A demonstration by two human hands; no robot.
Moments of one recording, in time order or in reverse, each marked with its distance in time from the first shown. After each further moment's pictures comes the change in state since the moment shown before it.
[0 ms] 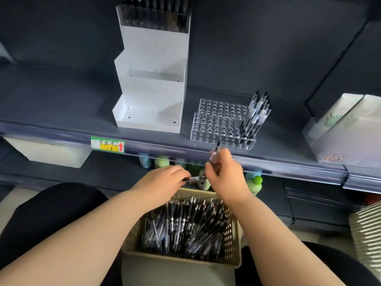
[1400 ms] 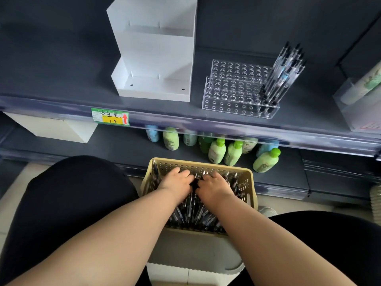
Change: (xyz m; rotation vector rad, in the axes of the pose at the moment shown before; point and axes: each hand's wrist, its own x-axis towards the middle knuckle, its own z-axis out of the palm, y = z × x) left_hand -0.016 0.000 0.094 0.530 -0.637 0.068; right_hand -0.038 0.053 0.099 -1.162 -0.887 -0.363
